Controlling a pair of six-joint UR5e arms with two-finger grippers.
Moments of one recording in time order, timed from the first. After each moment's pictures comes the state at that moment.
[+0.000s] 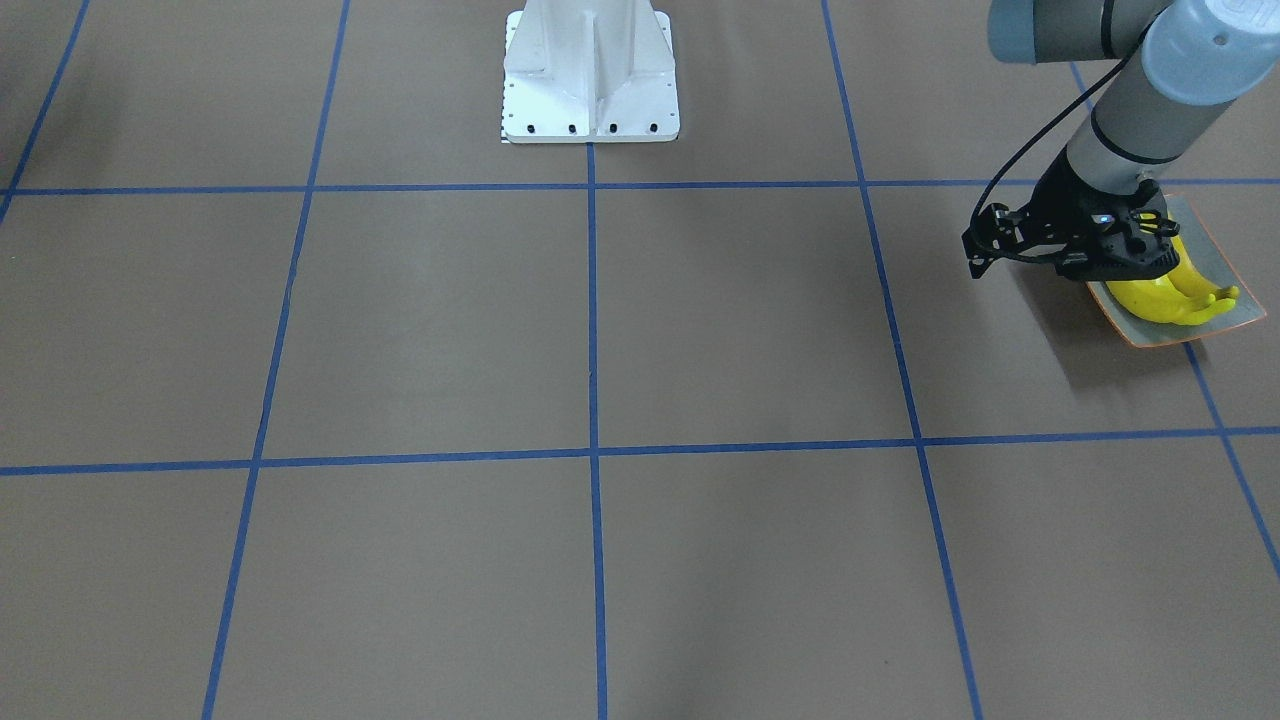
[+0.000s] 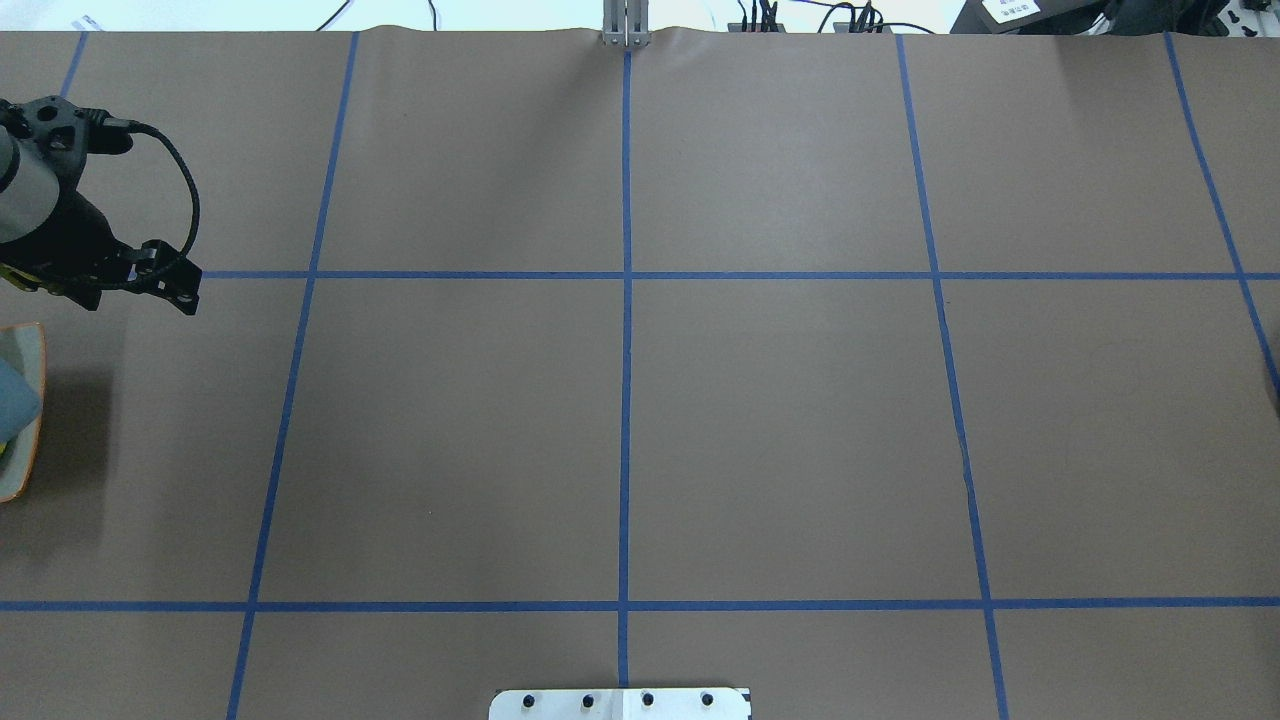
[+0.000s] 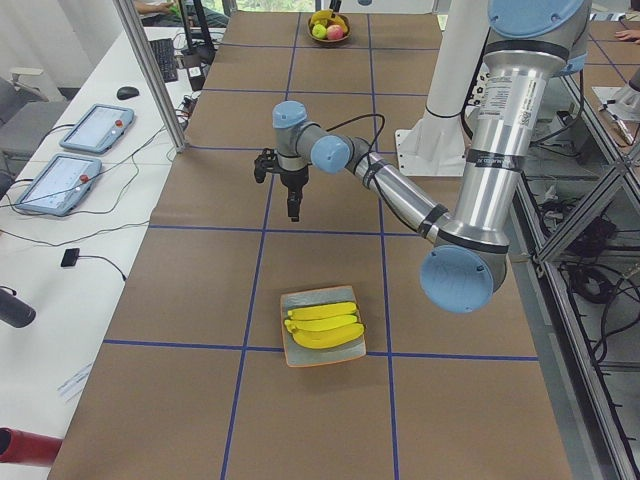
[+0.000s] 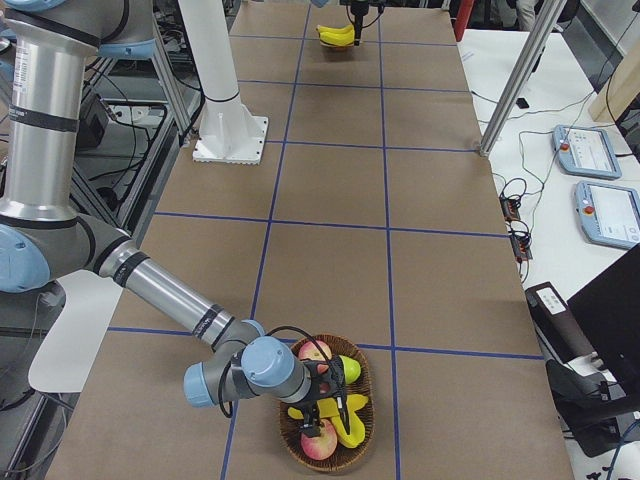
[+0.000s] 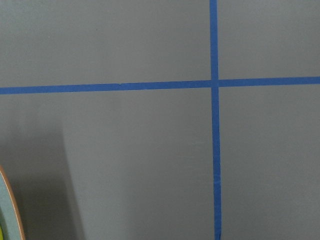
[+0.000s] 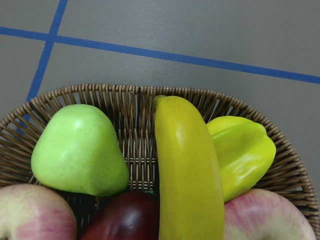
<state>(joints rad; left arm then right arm) -0.98 -1.76 -2.00 -1.43 -2.15 -0.71 1.64 -1.78 1.21 -0.65 2.29 0.05</state>
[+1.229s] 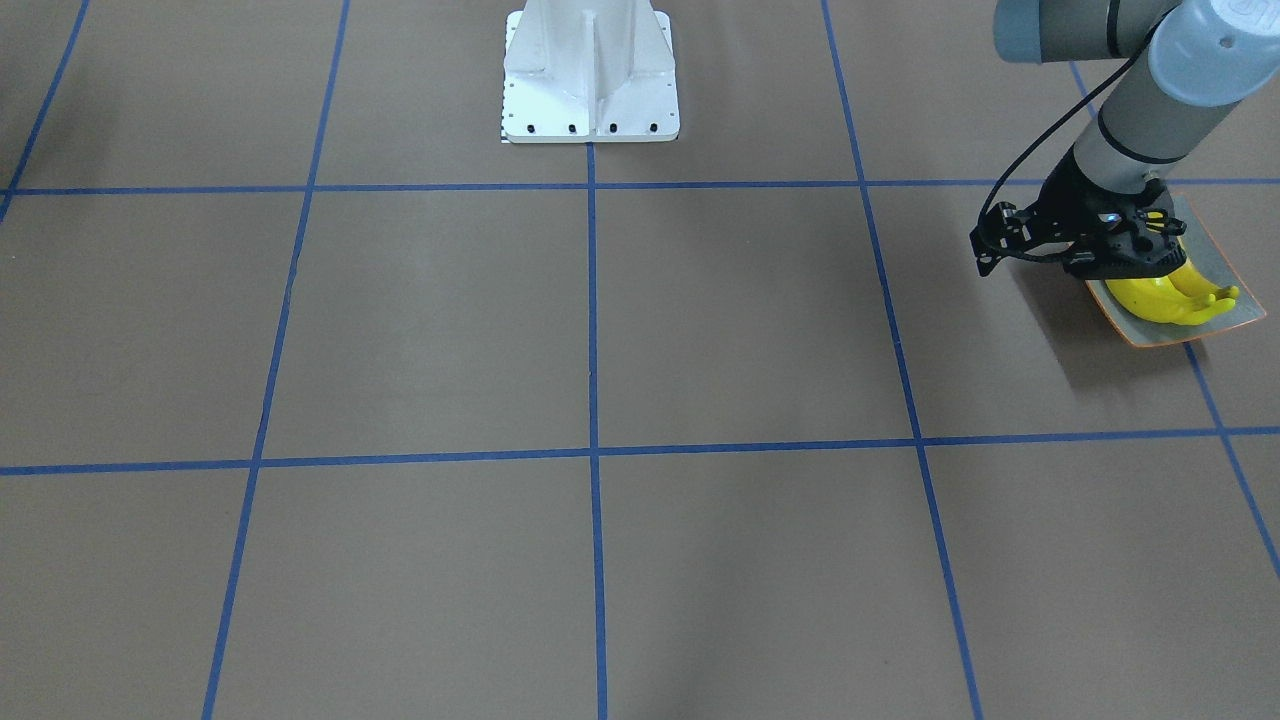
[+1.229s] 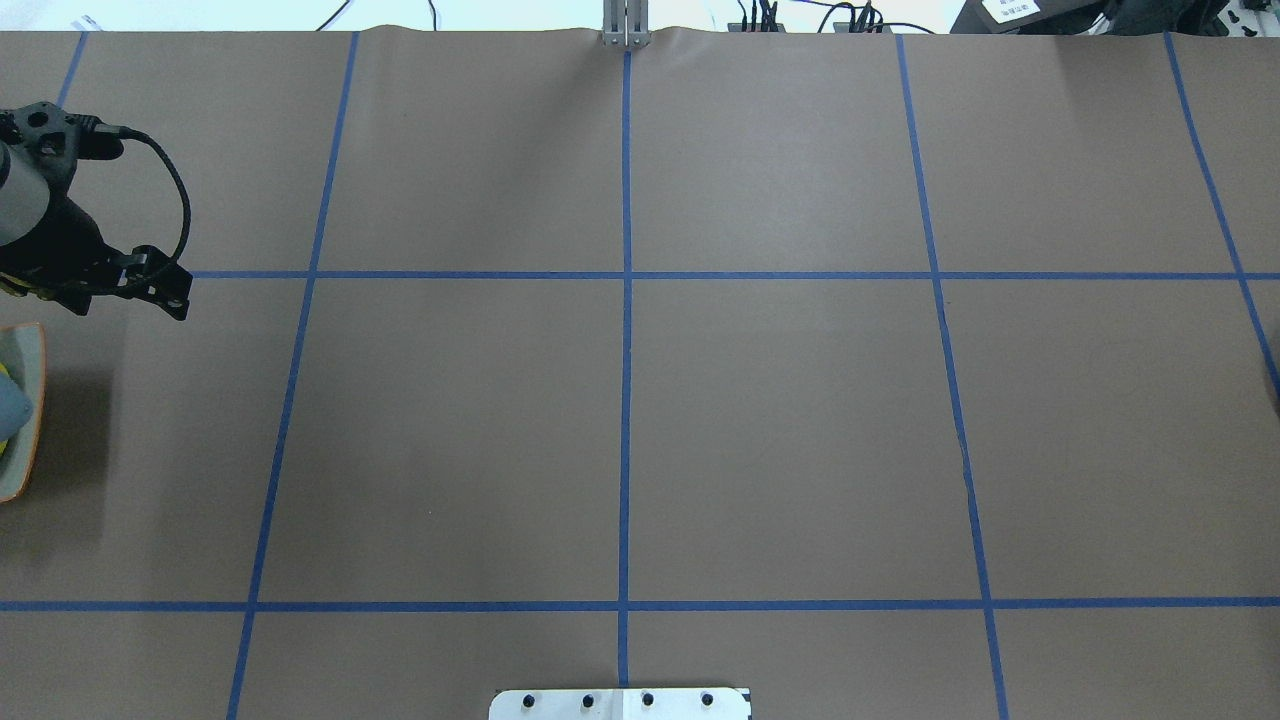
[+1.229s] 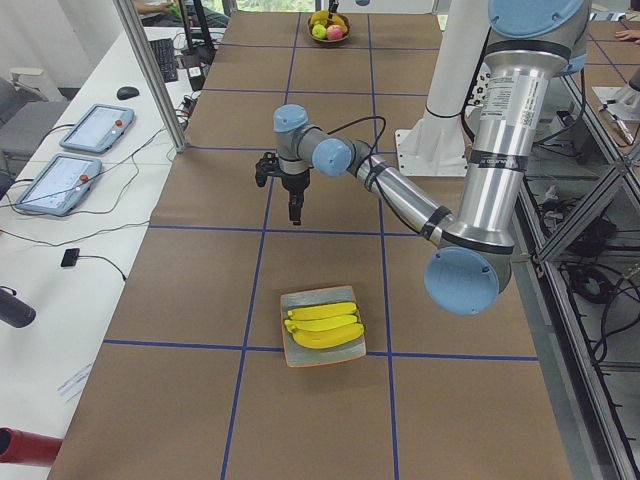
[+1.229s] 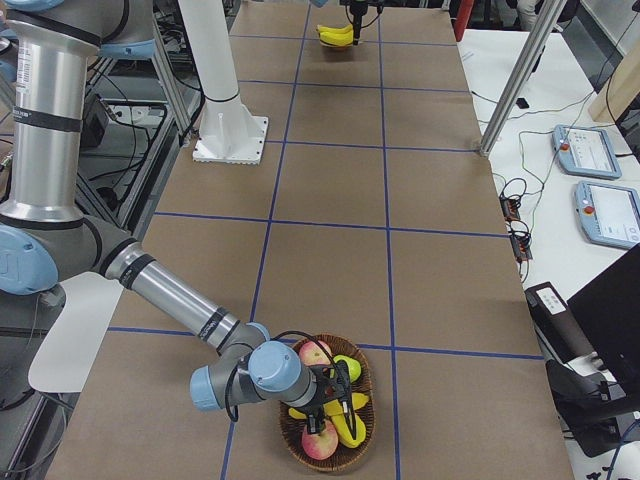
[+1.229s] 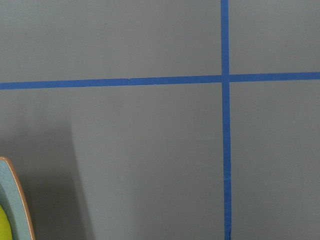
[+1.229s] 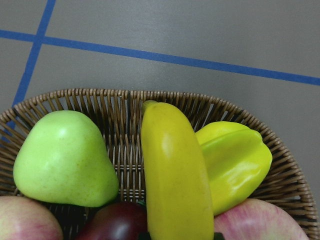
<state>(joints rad) -0.99 -1.74 -2.00 -1.43 -2.15 -0.71 1.64 -1.75 1.18 -0.65 2.30 0.05</state>
